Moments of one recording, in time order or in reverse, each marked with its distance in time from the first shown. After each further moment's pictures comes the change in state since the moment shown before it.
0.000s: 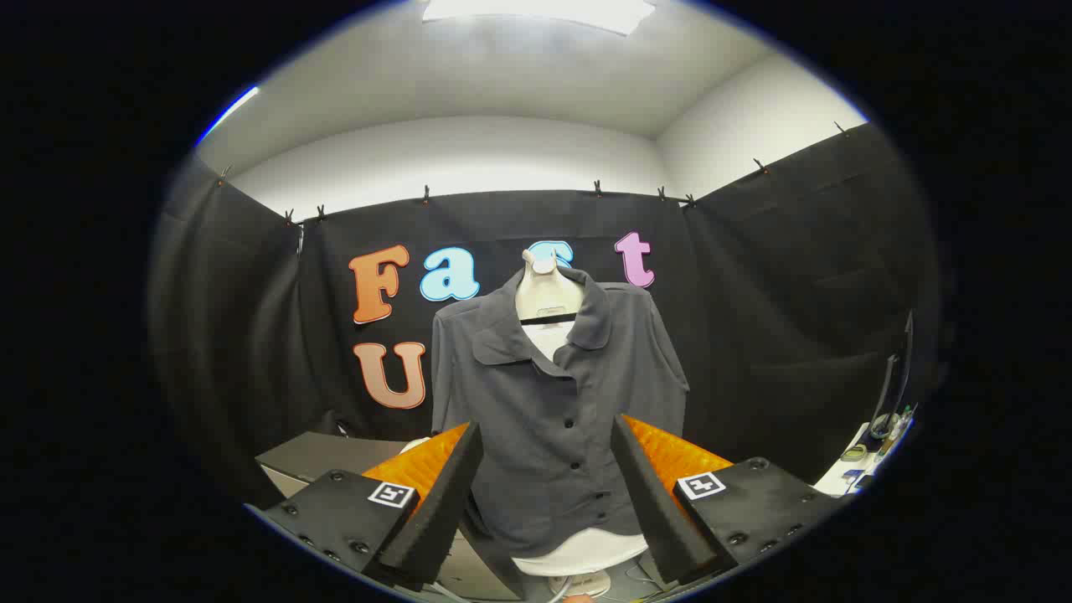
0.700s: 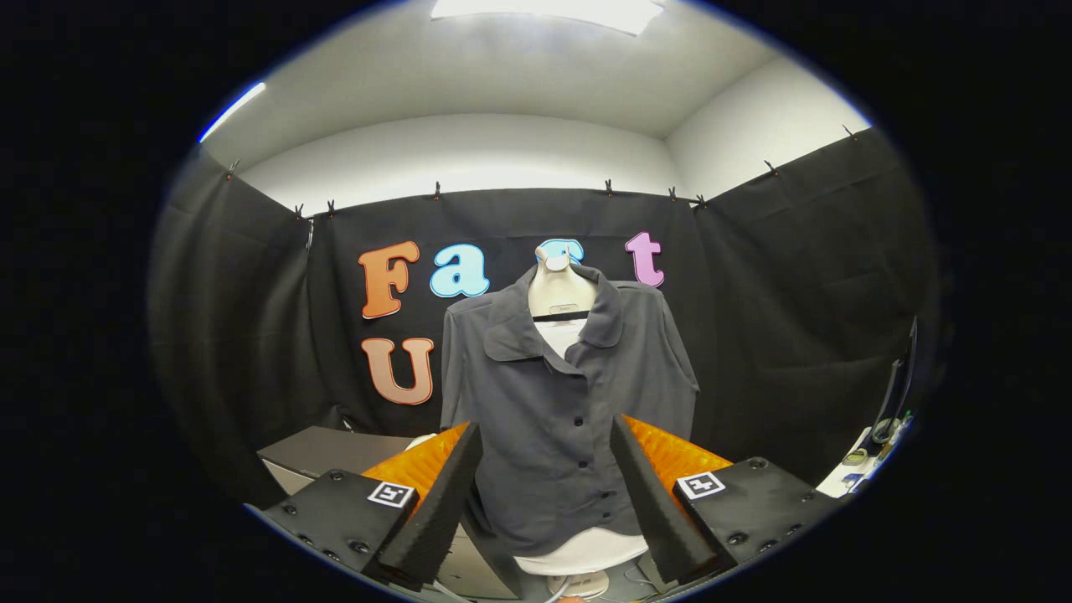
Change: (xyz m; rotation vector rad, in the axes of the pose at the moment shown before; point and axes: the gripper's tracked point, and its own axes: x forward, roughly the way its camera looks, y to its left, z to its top) arm 0.002 0.010 -0.004 -0.018 0.004 0.026
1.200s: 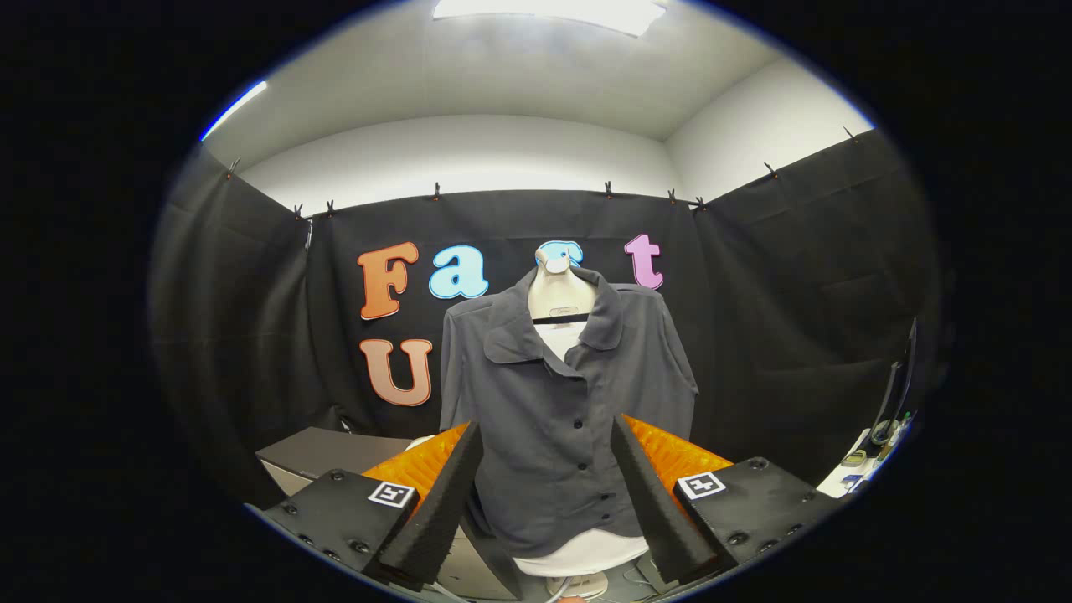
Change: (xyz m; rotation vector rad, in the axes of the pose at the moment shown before) arm 0.003 0.005 0.001 -0.005 -0.003 -0.001
